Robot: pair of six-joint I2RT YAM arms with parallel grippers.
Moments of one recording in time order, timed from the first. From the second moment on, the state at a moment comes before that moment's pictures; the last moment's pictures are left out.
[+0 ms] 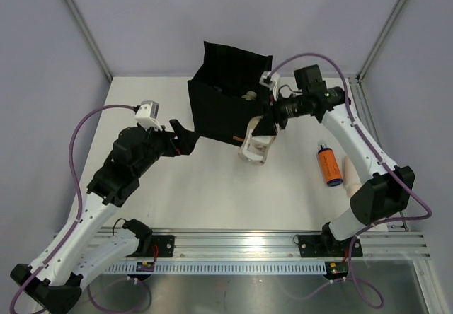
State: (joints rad) left arm -0.53 0.78 0.90 -0.38 -0.03 -0.51; right arm 0.34 1.55 1.48 -0.87 -0.92 -0.31
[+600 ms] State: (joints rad) left arm -0.53 0.74 0.90 -0.45 -0.08 -0.53; right arm 0.34 2.10 2.68 -0.59 -0.77 0.06
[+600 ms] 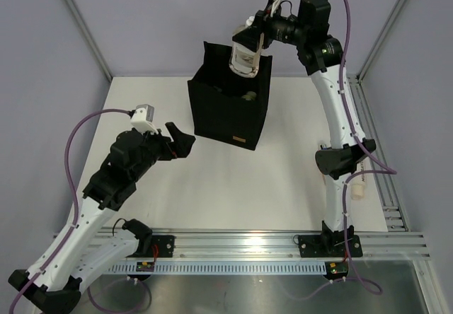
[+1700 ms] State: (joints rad) left arm -0.53 0.74 0.77 -0.41 -0.05 -0.51; right arm 0.23 1.88 2.37 -0.78 -0.50 -0.20
